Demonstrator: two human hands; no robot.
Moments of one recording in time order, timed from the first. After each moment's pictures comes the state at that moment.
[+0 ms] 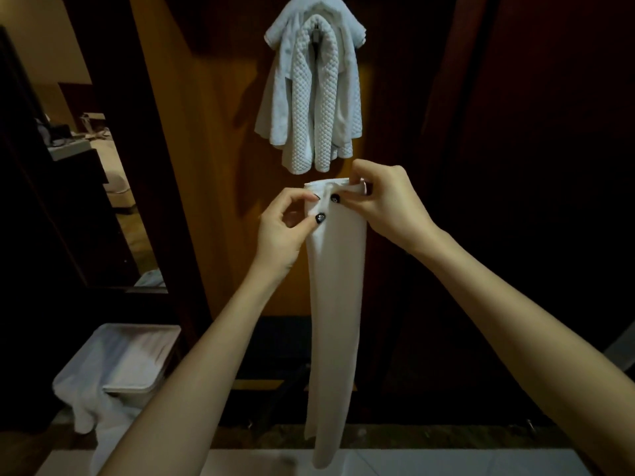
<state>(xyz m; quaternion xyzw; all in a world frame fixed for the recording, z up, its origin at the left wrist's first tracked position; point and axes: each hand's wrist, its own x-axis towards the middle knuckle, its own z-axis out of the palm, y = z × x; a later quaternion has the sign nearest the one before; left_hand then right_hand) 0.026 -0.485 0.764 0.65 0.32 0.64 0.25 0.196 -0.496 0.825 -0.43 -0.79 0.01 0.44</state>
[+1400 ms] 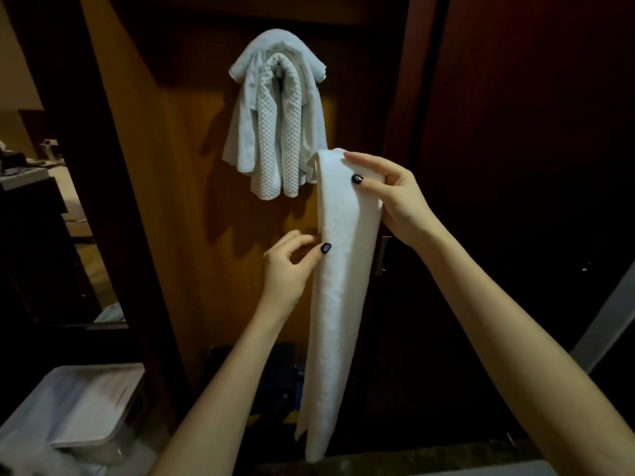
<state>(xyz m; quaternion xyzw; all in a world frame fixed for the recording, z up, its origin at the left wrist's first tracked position) 0.083 -0.481 0.749 0.65 0.33 0.64 0.25 0.253 -0.483 0.853 -0.31 -0.65 0.36 0.60</state>
